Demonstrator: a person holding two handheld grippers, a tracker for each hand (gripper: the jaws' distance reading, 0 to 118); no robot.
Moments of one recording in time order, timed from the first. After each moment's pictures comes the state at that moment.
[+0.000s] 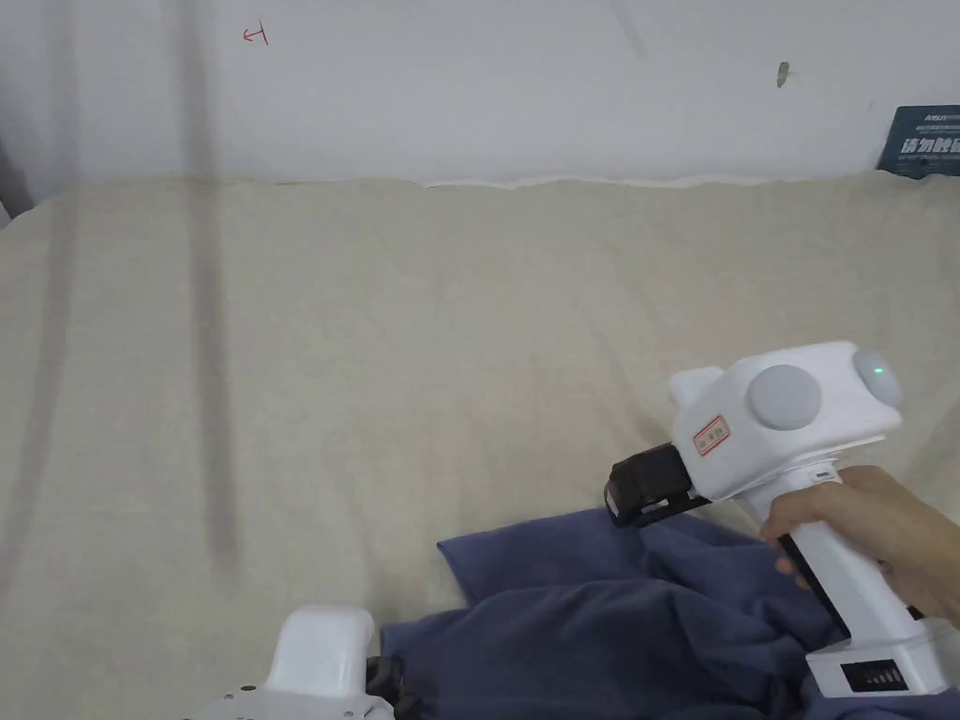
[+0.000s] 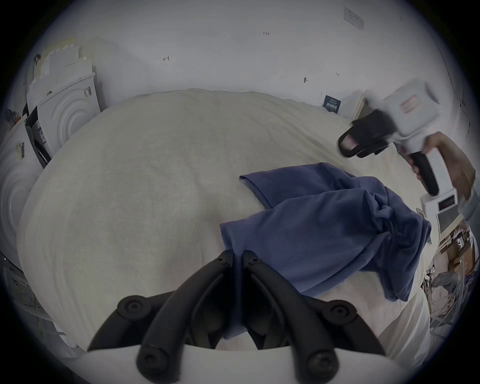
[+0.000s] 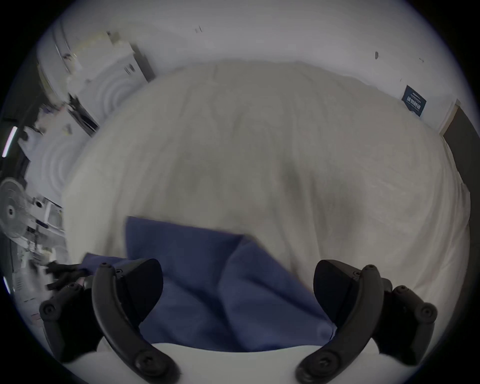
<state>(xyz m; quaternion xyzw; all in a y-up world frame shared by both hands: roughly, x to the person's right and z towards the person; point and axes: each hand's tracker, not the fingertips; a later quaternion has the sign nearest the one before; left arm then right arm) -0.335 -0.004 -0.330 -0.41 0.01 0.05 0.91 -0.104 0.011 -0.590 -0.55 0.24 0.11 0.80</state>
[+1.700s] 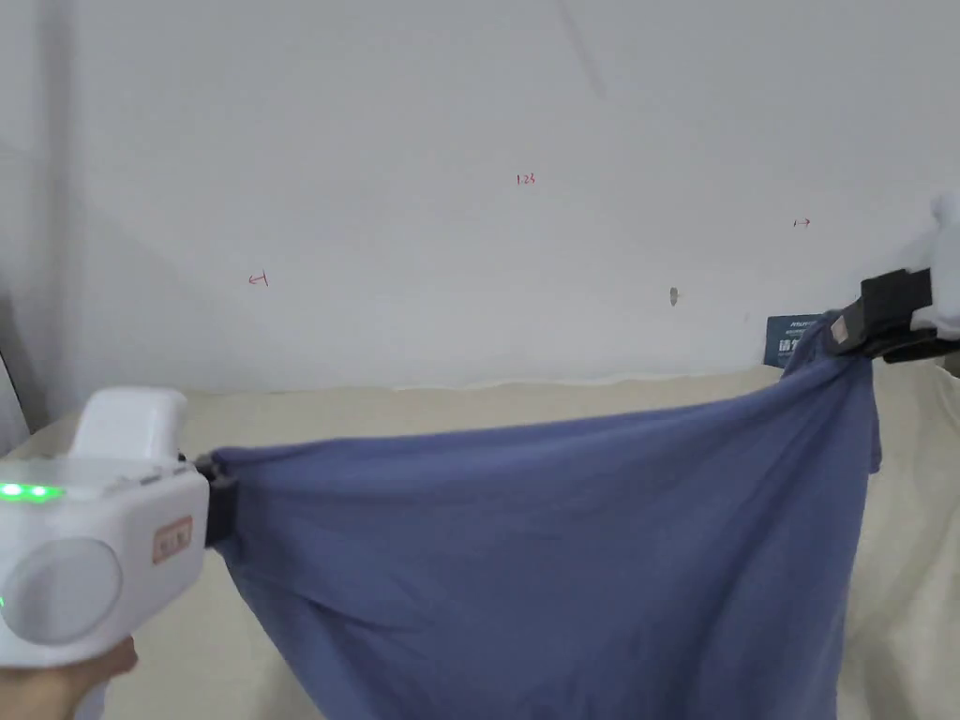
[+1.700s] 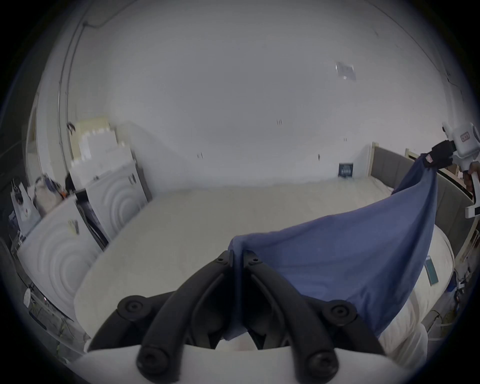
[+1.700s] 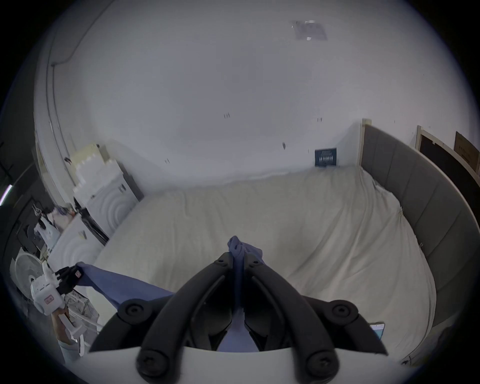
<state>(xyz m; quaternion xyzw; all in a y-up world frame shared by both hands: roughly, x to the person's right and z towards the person) -0.367 0.261 -0.303 -0.19 0.11 -0.05 0.97 0.136 0.352 -0.458 -0.27 0.16 -0.10 0.94</state>
